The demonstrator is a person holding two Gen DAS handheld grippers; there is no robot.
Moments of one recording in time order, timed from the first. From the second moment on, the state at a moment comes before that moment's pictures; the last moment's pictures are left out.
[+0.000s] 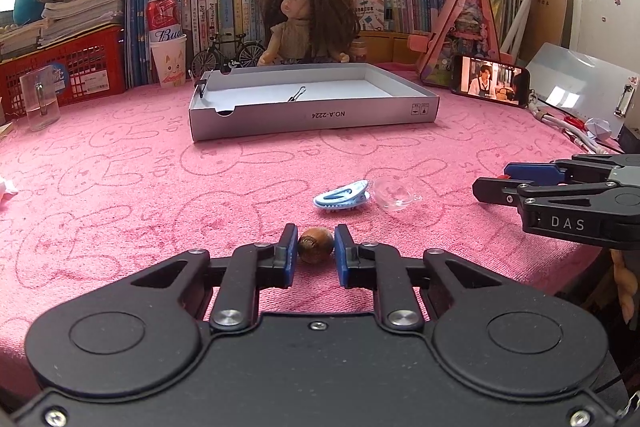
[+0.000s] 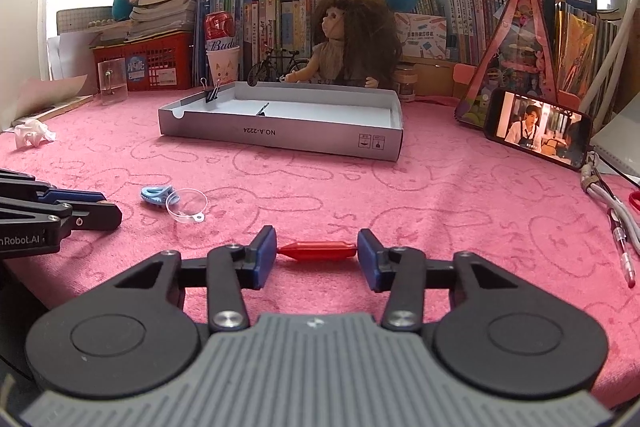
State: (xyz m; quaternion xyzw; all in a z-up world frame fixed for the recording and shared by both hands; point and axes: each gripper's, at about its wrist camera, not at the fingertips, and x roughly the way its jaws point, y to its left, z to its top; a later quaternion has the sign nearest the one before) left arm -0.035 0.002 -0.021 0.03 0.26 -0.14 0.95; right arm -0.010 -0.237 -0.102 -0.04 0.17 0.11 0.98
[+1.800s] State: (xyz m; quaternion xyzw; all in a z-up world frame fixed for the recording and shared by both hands) left arm 0.129 0.021 0.037 -0.04 0.22 -0.07 0.97; right arm 0.101 -0.239 -0.042 0.07 0.14 0.03 0.99
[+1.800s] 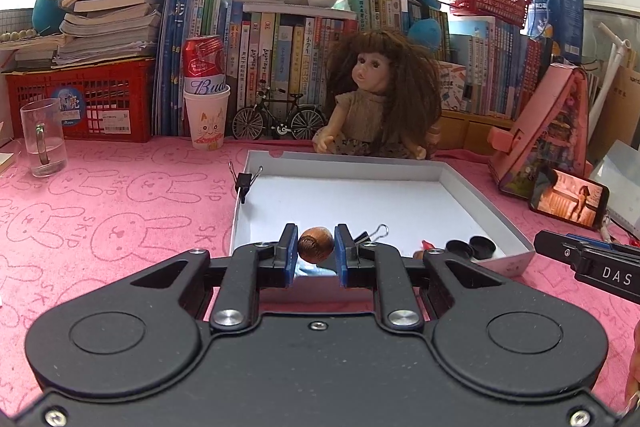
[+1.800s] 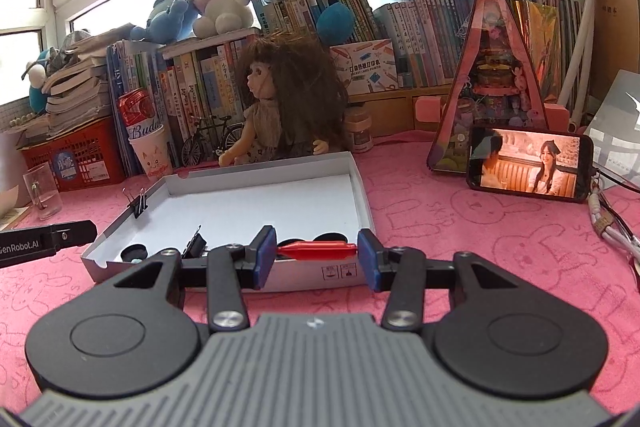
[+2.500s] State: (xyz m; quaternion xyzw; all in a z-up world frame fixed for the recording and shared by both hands) left arm 0.225 0.023 0.033 -0.03 0.26 -0.06 0.96; right arm 0.188 -0.259 -0.031 0.12 0.16 0.04 0.98
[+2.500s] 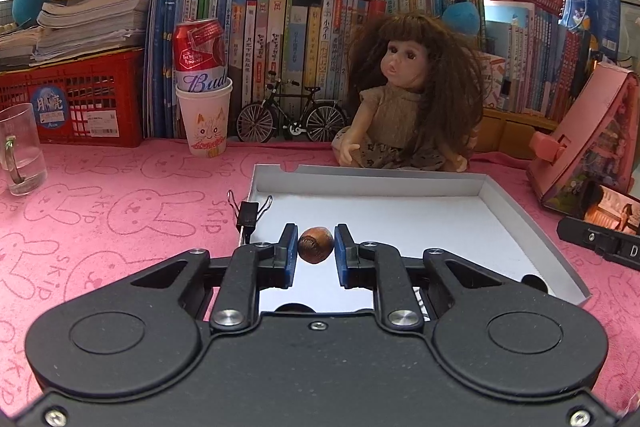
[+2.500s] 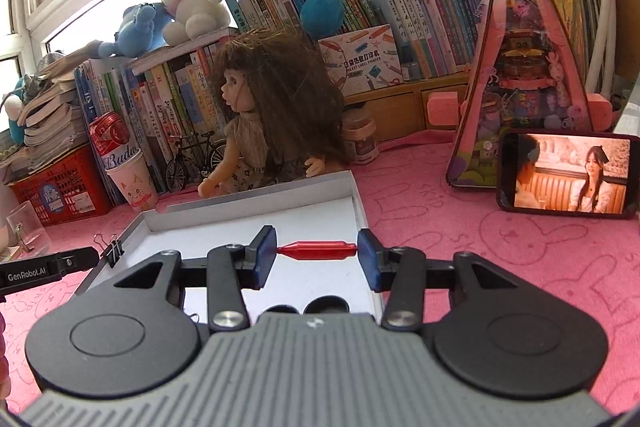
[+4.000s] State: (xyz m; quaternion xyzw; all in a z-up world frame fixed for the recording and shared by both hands) left arm 0.279 0.017 -0.001 0.00 0.37 -0.03 0.93; right arm 0.260 -0.238 -0.045 0.08 0.32 0.04 0.94
